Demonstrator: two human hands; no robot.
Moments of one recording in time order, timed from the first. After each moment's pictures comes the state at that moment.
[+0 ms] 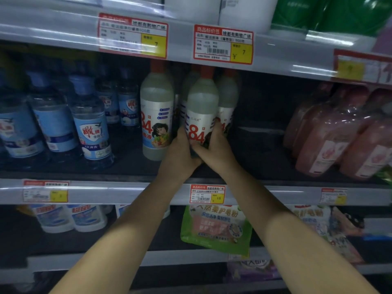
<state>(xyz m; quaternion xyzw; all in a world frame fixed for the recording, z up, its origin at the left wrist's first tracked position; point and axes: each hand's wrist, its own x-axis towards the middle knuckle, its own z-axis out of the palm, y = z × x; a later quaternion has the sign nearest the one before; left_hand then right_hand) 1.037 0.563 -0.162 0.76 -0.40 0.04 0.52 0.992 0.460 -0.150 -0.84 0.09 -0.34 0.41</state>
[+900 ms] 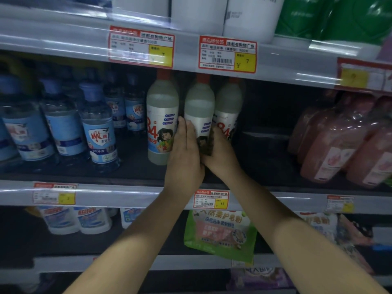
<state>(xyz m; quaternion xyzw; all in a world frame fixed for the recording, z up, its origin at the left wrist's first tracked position) 1.021 0.563 -0.164 0.79 -0.38 0.27 0.41 0.993 0.461 -0.146 -0.86 0.07 -0.33 0.37</state>
